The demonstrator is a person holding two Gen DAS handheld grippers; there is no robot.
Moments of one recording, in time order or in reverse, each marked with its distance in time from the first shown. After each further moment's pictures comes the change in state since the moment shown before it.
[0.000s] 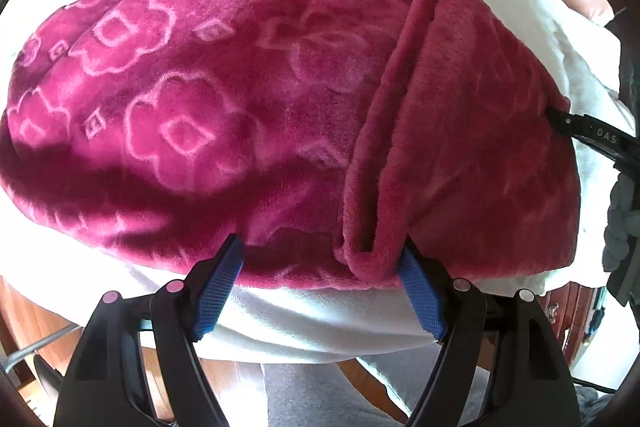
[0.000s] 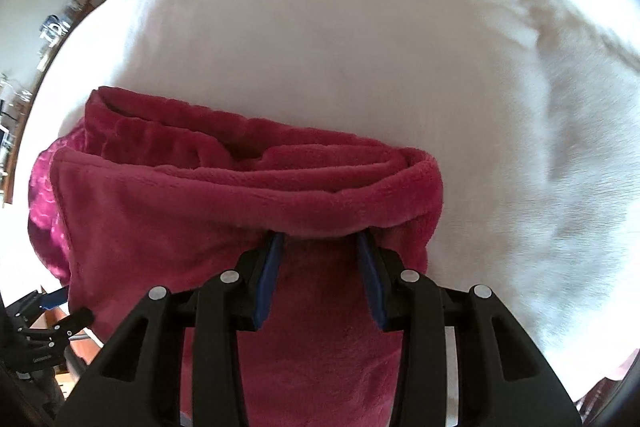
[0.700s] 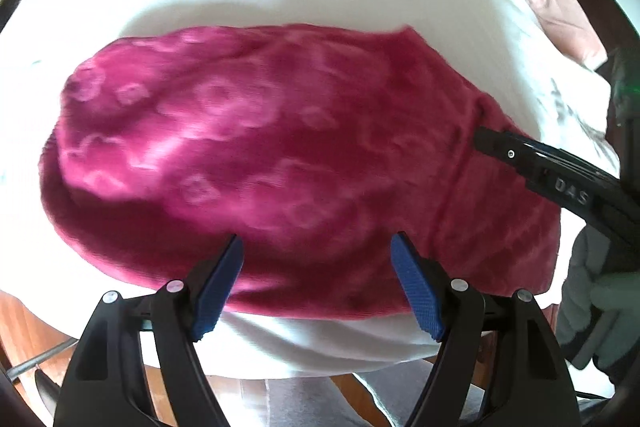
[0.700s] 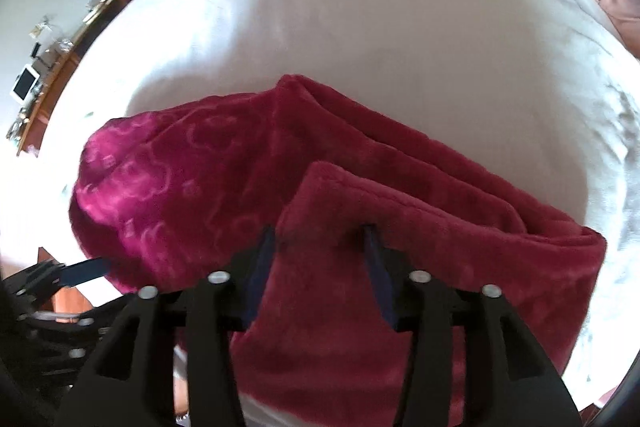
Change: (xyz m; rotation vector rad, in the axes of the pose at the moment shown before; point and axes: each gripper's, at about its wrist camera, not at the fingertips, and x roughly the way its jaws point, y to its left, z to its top) left arm -0.072 0.108 0.053 -0.073 -0.094 -0.036; right arm 0.010 0.201 0.026 -0.189 -0.018 0.065
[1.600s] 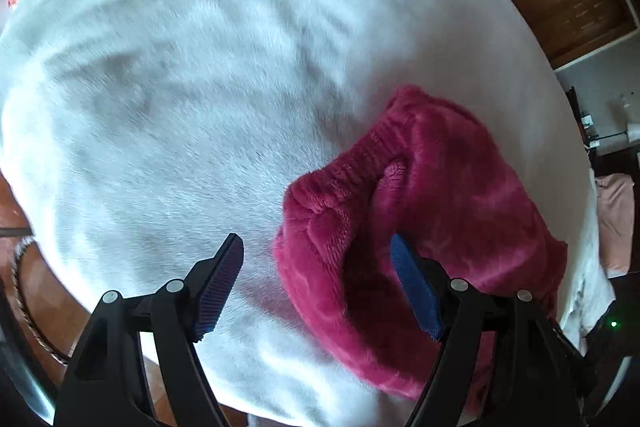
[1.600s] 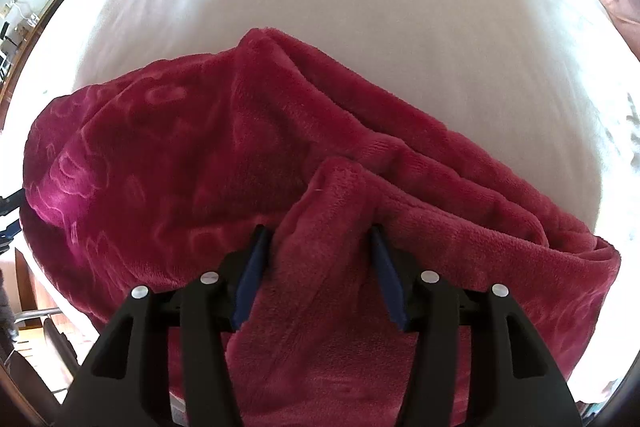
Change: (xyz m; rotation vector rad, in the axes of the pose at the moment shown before) left arm -0.015 0.229 -0.008 -0.606 -0.107 0.010; right arm 0.066 0.019 0.017 -0.017 0.128 -0.107
